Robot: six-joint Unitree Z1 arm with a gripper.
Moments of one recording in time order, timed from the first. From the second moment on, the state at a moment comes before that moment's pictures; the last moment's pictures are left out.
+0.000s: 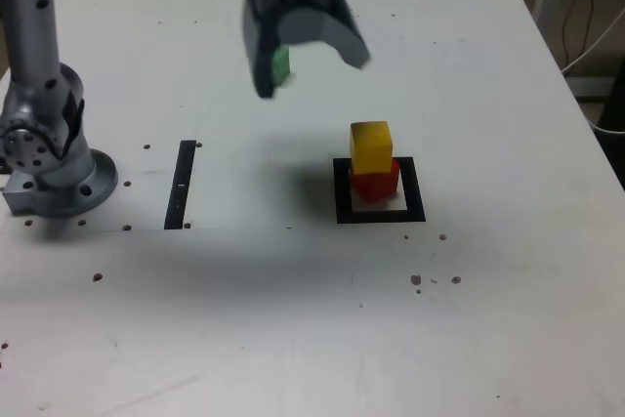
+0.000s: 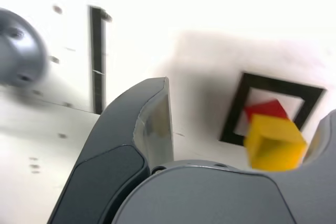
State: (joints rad) arm 0.07 1.78 -1.47 1.44 0.11 -0.14
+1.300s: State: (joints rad) arm 0.59 1.89 -1.32 1.20 0.27 0.71
